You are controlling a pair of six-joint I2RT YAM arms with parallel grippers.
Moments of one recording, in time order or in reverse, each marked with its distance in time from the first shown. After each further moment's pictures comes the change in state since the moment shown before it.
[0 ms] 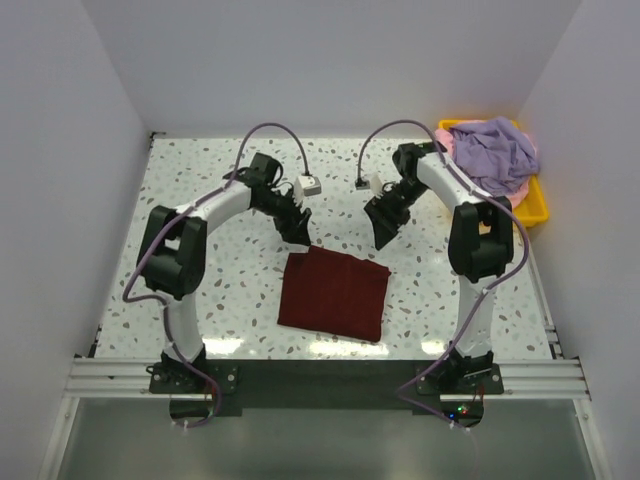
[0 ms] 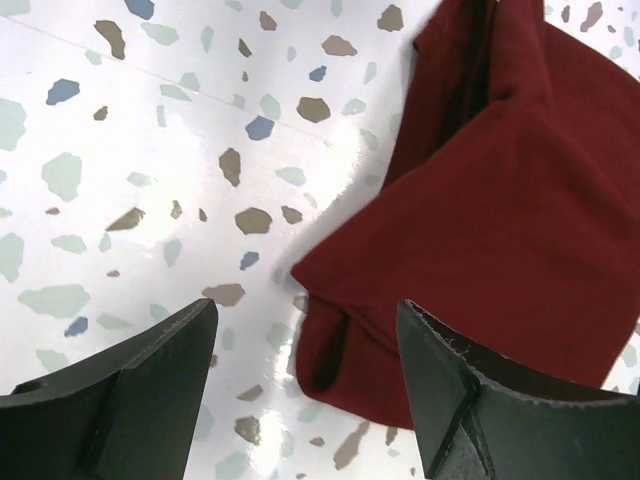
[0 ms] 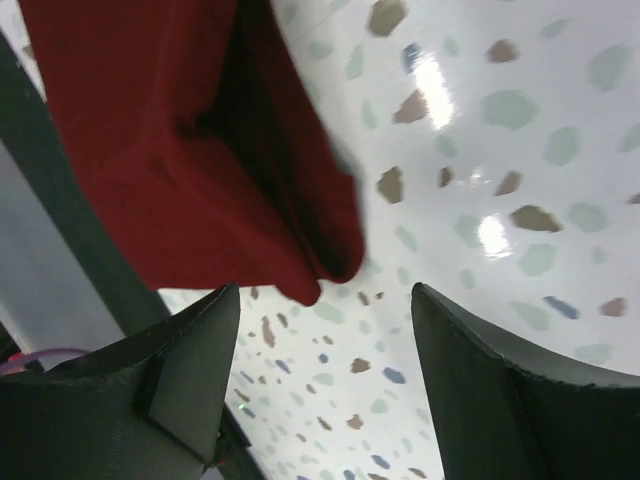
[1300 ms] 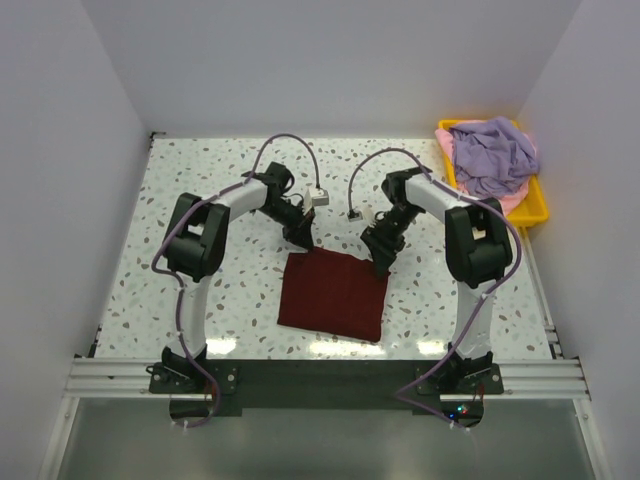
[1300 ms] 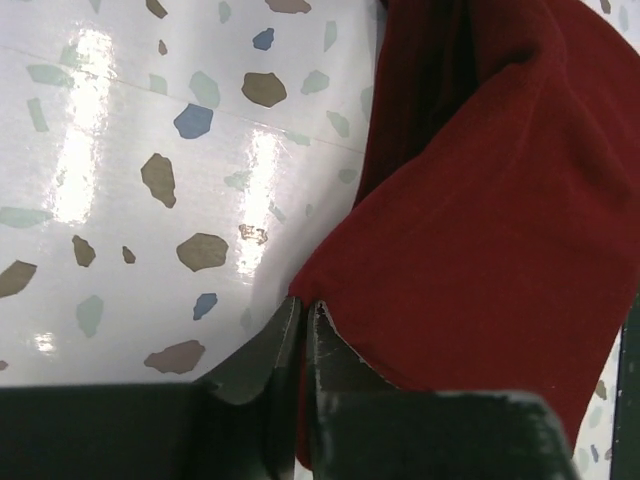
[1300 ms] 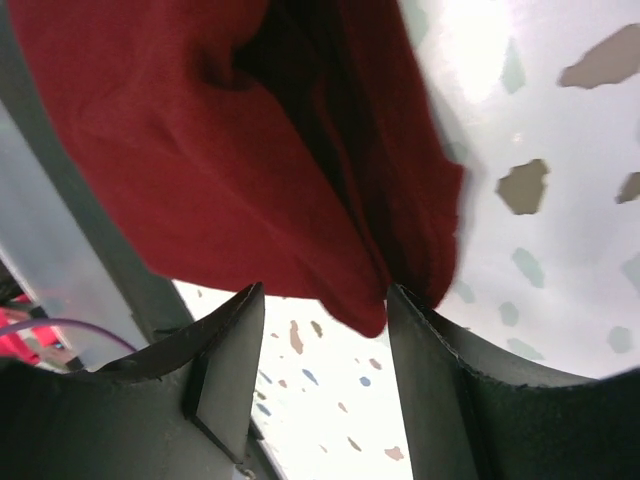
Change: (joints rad) left arm -0.021 0.259 0.176 -0.169 0.114 0.134; right arm 0.068 -0.066 -0.298 0.071 0.010 -0.052
